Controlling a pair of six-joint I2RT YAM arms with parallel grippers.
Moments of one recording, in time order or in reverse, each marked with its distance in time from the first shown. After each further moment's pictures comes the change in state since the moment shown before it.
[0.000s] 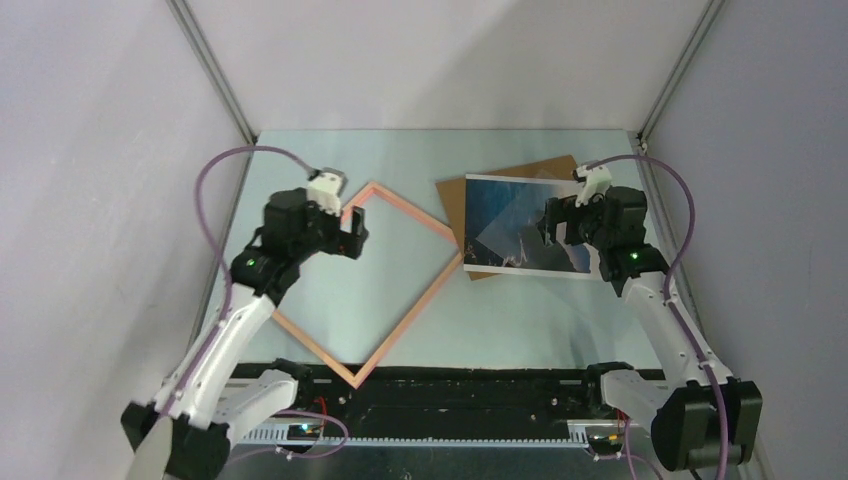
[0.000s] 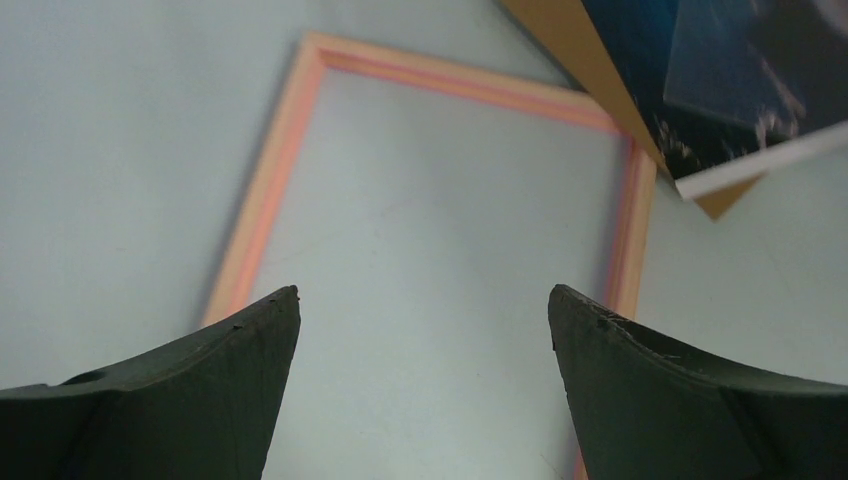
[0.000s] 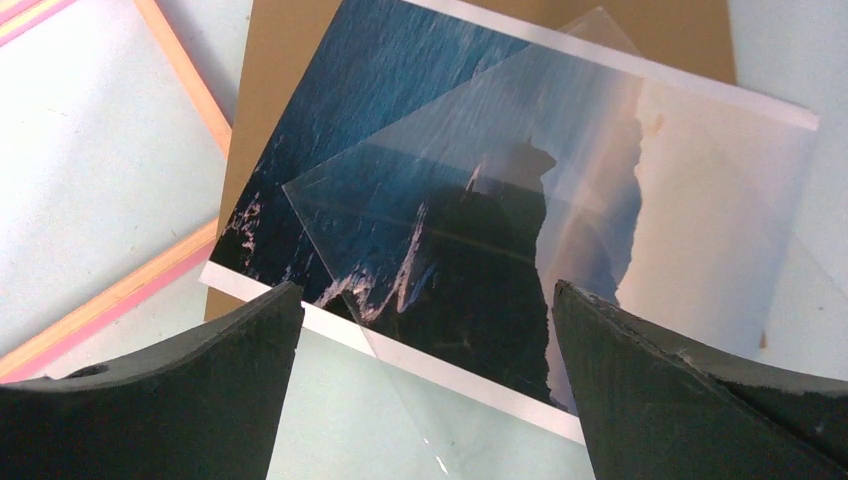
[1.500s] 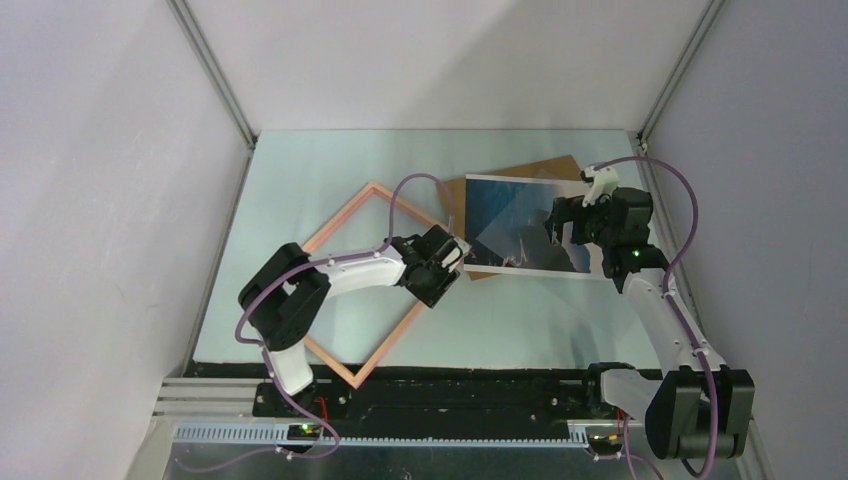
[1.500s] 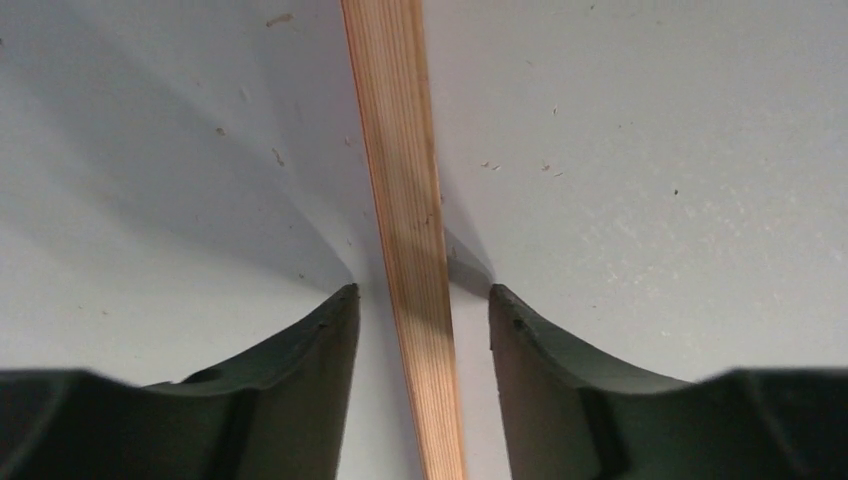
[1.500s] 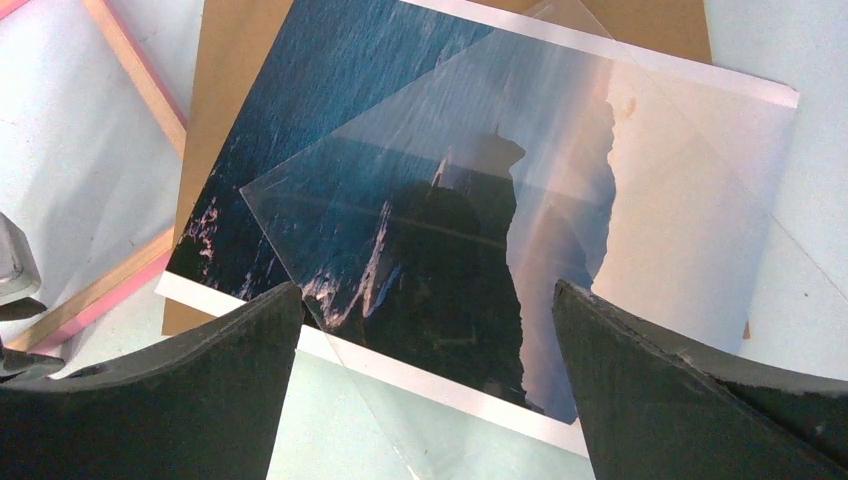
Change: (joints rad) left arm -0.586 0.877 0.140 -0.012 -0.141 -0.128; right arm -0.075 0.061 -0.035 0.066 -0.035 -0.012
